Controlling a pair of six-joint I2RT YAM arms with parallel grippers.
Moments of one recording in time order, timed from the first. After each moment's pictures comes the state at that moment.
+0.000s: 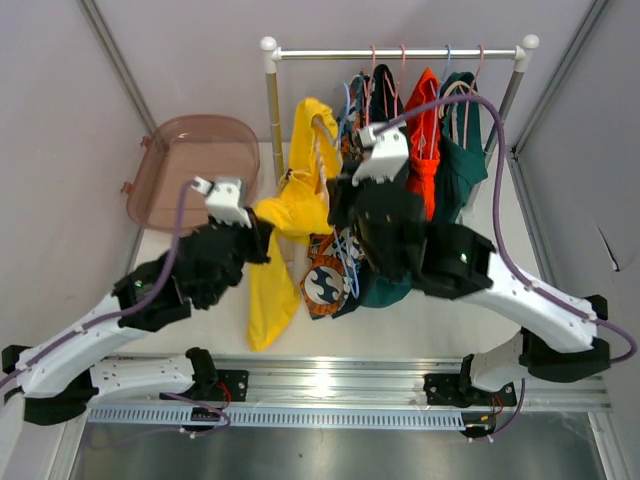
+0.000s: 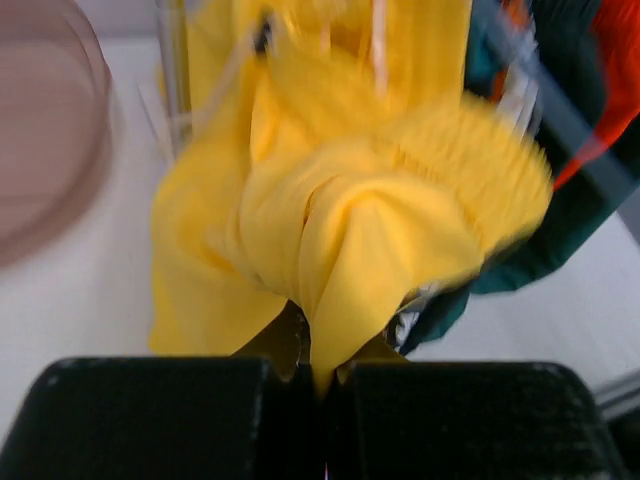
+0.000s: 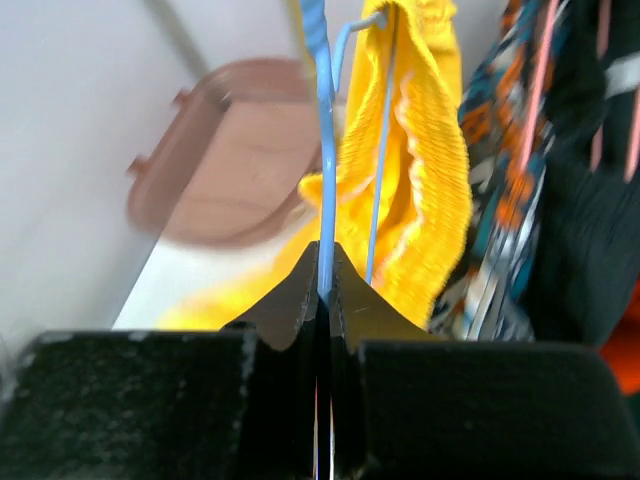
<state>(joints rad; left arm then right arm) -1.13 0.87 1.17 -0.64 -0.73 -0.46 1.21 1.49 1.97 -0.61 0.87 0.37</state>
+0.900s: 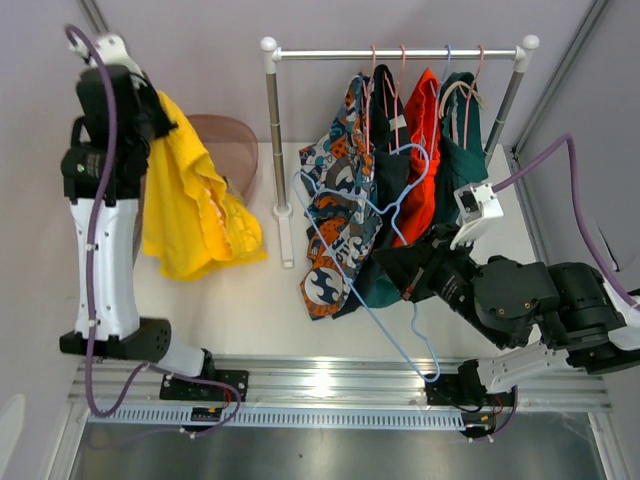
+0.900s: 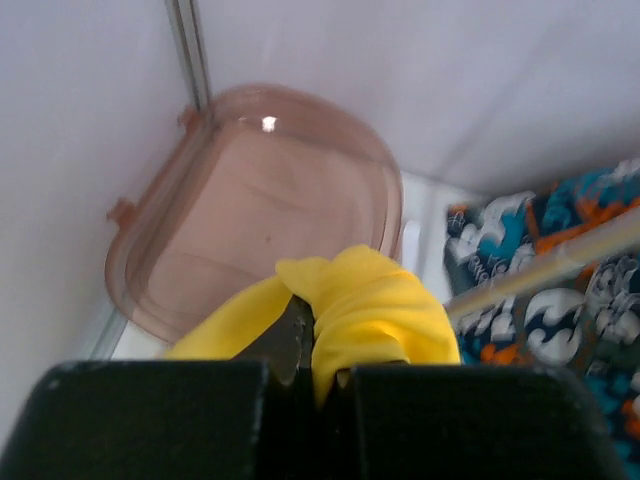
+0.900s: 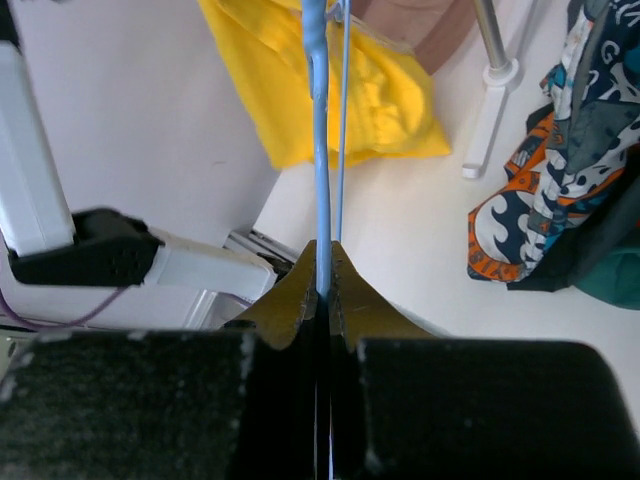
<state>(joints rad) -0.11 1.40 2.03 -0.92 -0.32 -0.23 1.72 1.12 1.84 -0.99 1.01 0.87</state>
